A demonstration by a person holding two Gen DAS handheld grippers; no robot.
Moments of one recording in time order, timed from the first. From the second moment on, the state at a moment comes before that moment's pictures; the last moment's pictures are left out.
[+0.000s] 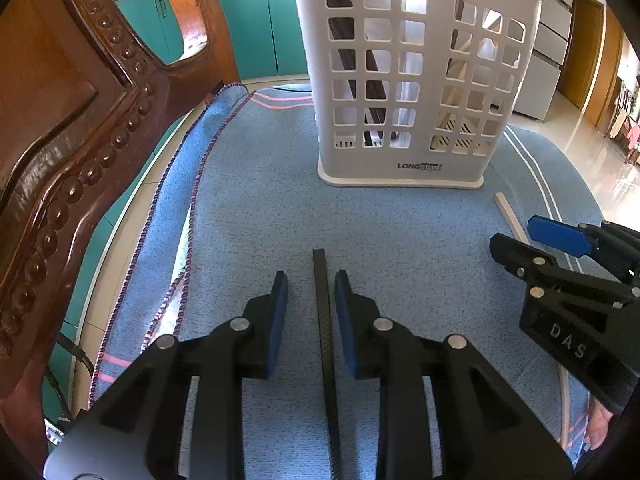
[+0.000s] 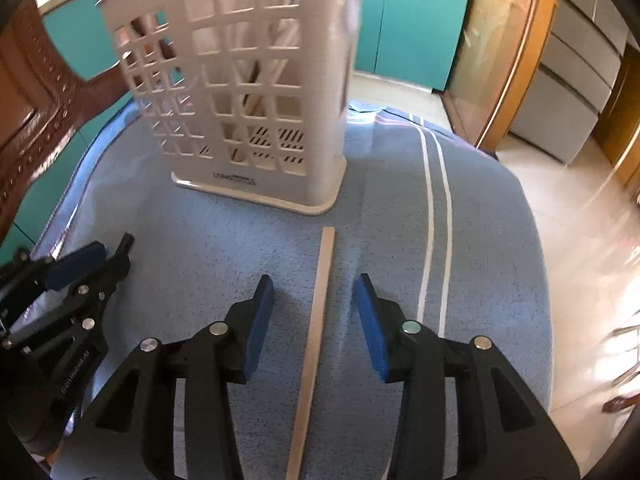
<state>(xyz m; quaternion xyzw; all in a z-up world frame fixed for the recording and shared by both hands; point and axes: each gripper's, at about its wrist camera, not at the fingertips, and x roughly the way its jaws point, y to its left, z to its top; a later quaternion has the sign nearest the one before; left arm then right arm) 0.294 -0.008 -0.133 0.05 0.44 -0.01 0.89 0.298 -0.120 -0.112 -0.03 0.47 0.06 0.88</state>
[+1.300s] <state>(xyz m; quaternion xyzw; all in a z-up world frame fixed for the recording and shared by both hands) 0.222 0.024 0.020 -0.03 0.24 -0.05 0.97 0.230 -0.159 0.045 0.08 0.24 0.28 0.93</state>
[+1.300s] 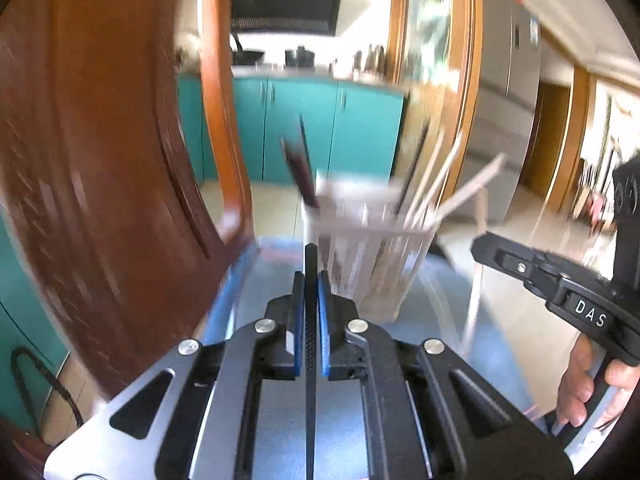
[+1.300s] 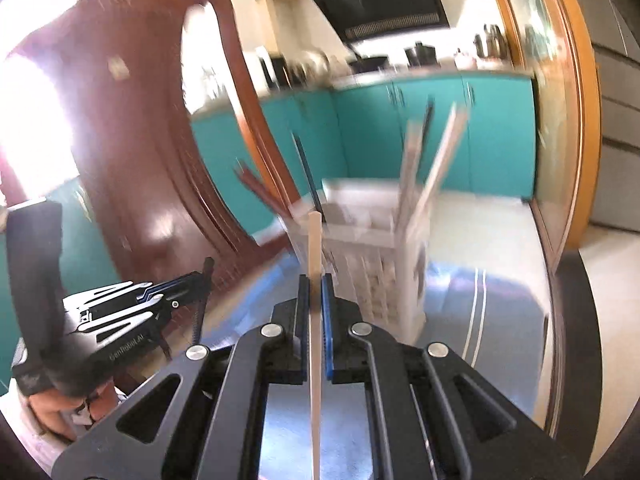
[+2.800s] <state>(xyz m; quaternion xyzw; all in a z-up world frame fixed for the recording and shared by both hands) 0.331 0.040 0.124 -0.19 0.07 -0.04 0.98 0.335 -0.177 0.084 0.07 0.21 0.19 0.96</state>
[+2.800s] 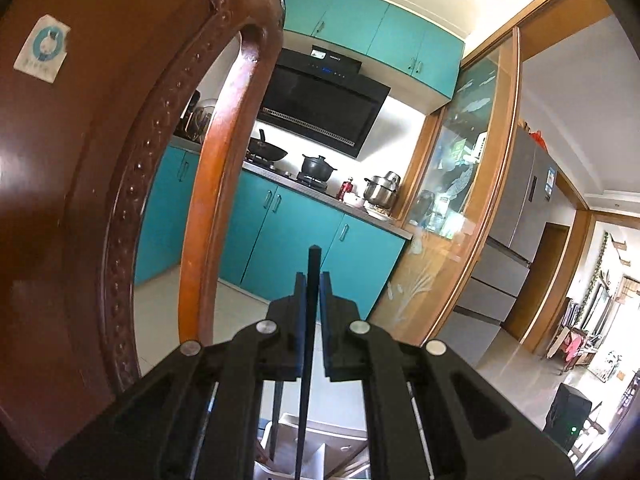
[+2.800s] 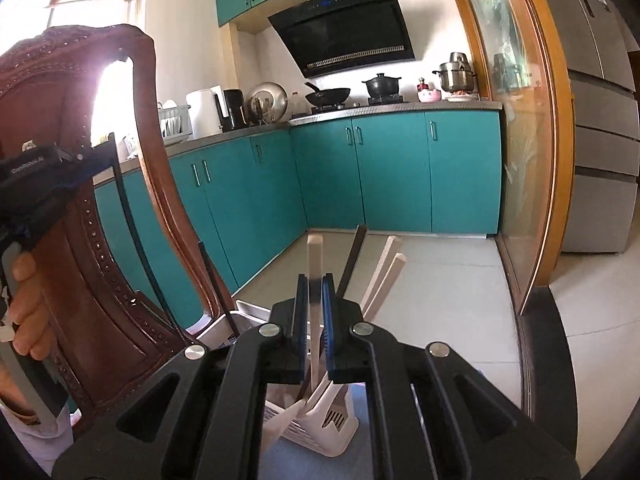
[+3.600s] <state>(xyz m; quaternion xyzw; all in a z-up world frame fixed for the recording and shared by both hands) 0.363 -0.021 0.090 -0.11 0.09 -0.03 0.99 0.303 -0.210 0.105 0.11 0.15 0.20 0.96</state>
